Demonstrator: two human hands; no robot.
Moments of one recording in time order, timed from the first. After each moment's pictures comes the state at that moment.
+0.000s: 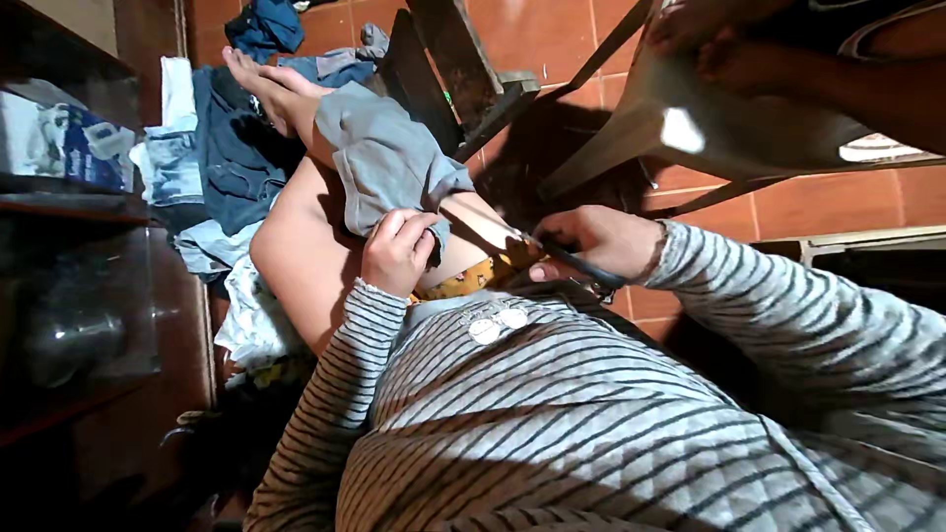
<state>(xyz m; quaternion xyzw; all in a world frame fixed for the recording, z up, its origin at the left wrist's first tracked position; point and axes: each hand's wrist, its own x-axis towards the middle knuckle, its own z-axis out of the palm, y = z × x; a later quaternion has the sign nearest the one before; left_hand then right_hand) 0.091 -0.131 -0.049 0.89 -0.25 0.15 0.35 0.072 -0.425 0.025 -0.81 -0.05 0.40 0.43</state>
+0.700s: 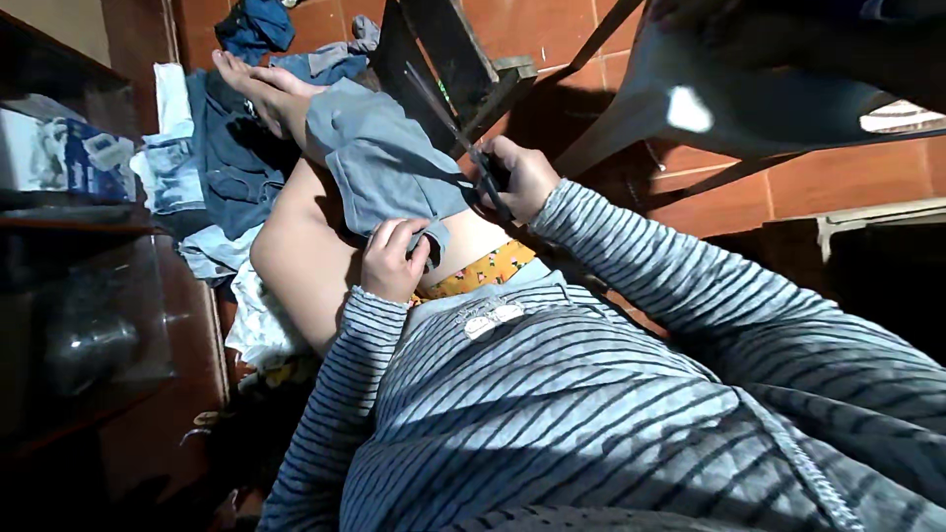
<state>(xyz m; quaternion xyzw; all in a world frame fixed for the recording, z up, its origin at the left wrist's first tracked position) 0.081 -0.124 -0.059 0.90 -0.22 0.11 0.35 0.134 -0.375 -0.061 -0.88 -0.08 0.09 0.47</state>
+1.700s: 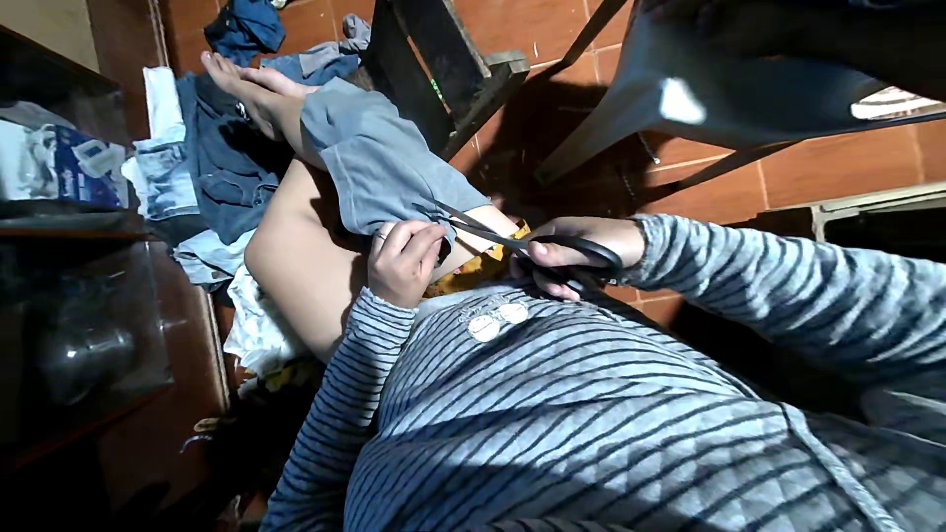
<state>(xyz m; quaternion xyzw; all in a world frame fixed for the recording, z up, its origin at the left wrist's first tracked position) 0.078 -0.137 -0.060 0.86 -0.29 0.20 0.36 0.061 -0.416 0.000 -0.56 -0.03 0.52 0.65</state>
